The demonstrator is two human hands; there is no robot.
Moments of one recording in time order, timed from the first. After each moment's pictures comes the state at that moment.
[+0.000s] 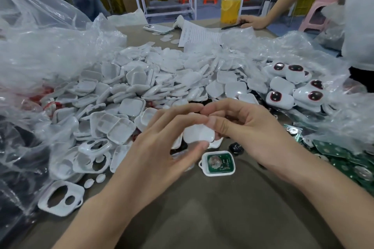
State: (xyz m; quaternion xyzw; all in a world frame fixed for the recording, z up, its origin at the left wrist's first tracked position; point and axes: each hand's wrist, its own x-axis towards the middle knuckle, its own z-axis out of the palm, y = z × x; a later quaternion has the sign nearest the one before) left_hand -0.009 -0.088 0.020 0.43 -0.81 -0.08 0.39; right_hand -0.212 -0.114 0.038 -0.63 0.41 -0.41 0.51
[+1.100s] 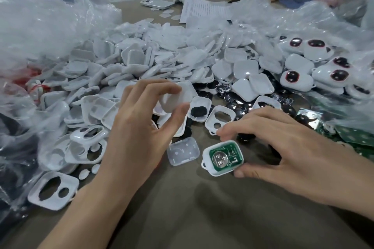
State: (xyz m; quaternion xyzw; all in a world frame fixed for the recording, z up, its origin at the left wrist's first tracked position) left_hand 0.003 -0.109 0.008 0.50 -0.74 -0.01 0.45; right_hand -0.246 -0.088 0.031 -0.89 0.38 -0.17 0.18
